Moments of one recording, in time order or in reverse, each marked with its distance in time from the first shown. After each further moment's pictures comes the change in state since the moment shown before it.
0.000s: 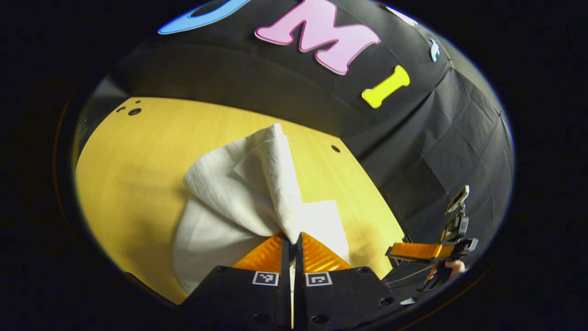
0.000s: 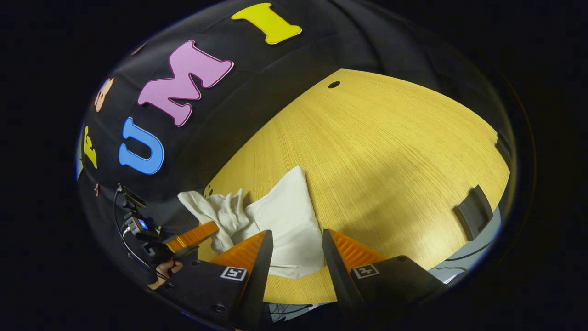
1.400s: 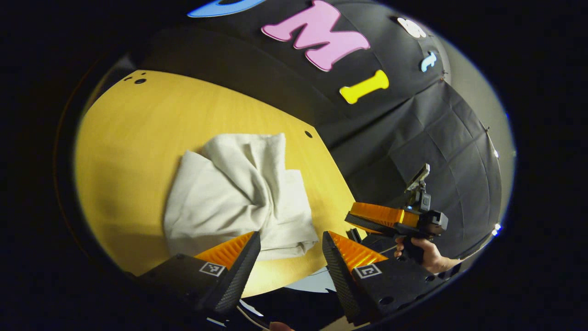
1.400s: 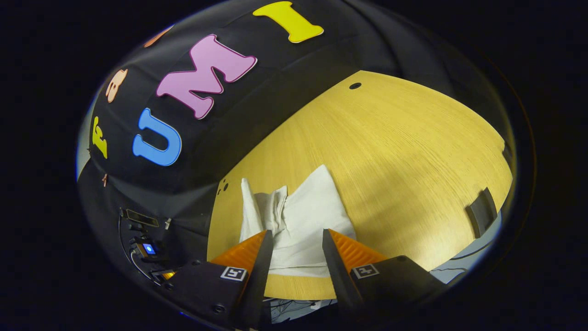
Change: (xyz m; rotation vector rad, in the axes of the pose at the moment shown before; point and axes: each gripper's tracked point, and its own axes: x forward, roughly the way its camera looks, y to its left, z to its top) left arm -0.079 -0.015 -0.050 -0.146 -0.025 -0.169; right arm -0.013 0.053 -0.011 -0.051 0.019 0.100
